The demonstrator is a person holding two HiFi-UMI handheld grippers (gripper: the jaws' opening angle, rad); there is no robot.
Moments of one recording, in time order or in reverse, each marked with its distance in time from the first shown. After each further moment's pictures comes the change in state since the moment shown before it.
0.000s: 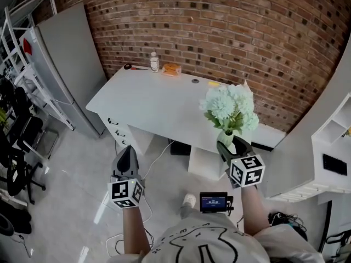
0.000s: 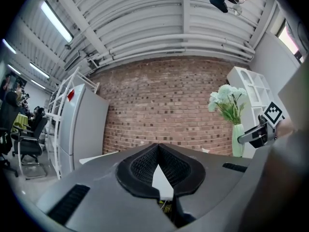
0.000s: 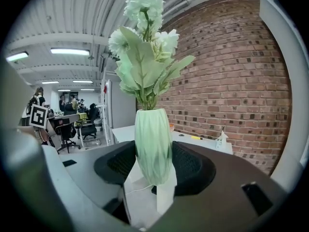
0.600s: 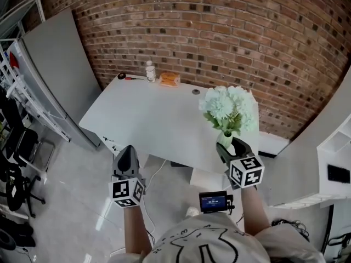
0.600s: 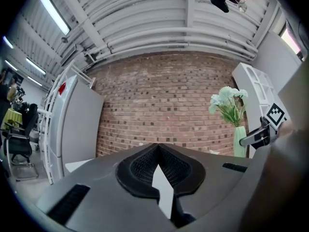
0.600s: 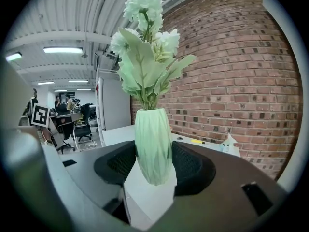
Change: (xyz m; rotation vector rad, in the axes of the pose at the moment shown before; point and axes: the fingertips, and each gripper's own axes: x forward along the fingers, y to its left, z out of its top) left arm 0.145 0.036 -0.009 -0.007 -0.004 -0.027; right arm 0.121 -0.049 0.024 0.018 0.014 -0.017
